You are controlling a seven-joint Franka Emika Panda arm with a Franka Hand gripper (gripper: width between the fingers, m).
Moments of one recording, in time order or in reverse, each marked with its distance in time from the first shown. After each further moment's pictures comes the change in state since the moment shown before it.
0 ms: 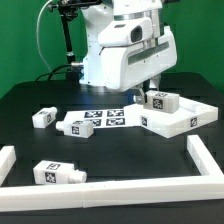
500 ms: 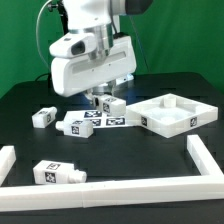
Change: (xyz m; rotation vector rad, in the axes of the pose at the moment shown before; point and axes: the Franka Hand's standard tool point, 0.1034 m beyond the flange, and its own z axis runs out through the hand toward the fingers) arm -0.123 0.000 0.020 0.023 -0.041 0.204
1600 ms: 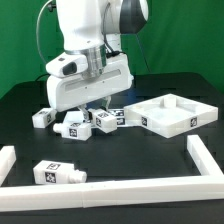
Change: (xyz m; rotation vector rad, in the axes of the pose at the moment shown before) arm -0.032 -0.005 0.038 0.007 -0.018 0.123
